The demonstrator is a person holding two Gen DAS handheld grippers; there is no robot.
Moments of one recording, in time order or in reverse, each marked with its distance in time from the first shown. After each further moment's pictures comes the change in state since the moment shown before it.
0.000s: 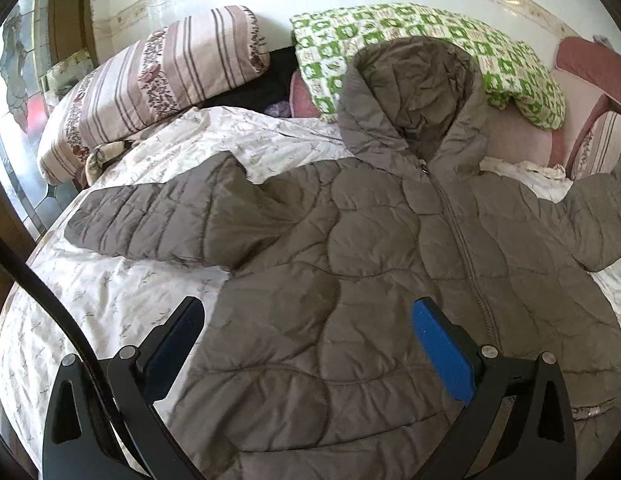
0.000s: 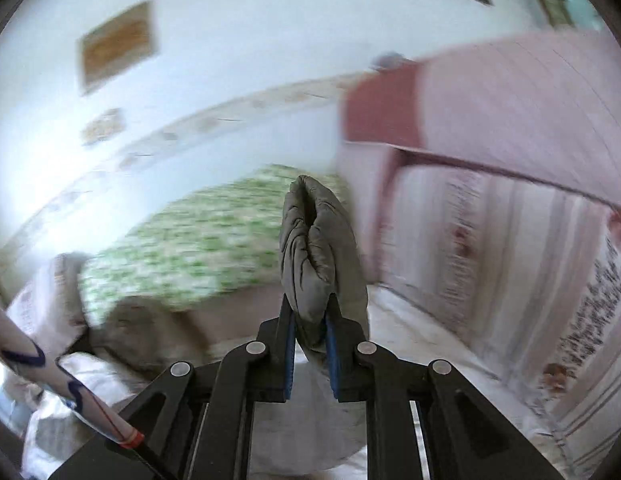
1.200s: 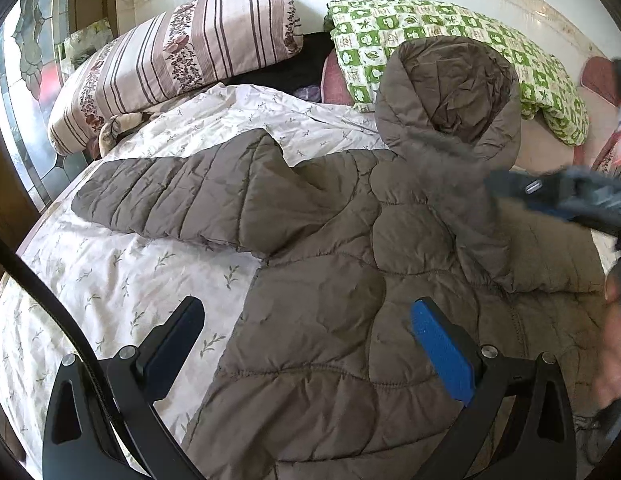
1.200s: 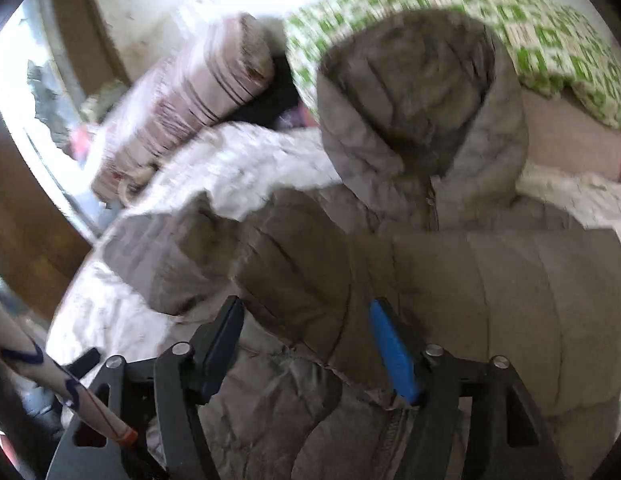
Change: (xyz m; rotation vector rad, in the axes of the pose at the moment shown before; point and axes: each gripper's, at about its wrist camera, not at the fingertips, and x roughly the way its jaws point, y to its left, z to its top) left arm 0.020 0.031 -0.001 -0.077 0.049 0.018; right arm 0.131 0.273 -0.261 -0.328 0.534 0.549
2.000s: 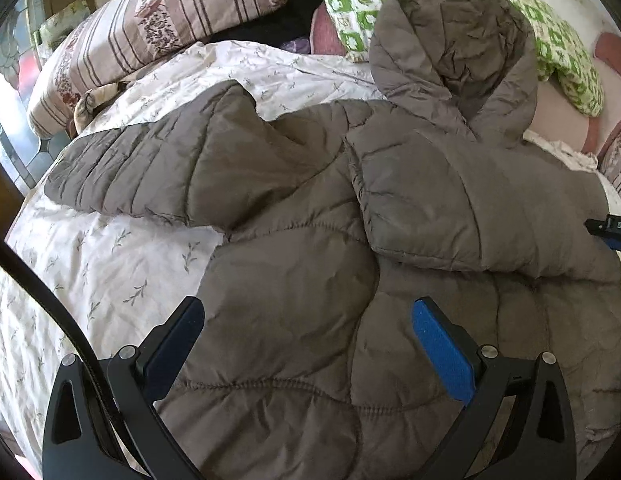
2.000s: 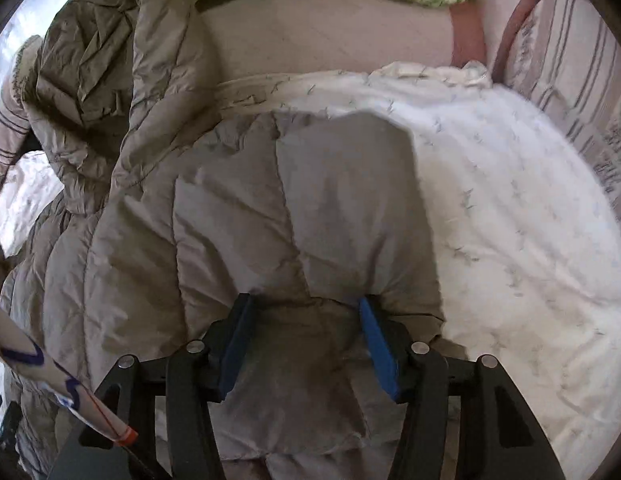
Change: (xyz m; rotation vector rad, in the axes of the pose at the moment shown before) left arm 0.051 -0.018 0.000 0.015 0.138 0.007; right arm -0.014 -0.206 -0.030 0.310 0.168 -0.520
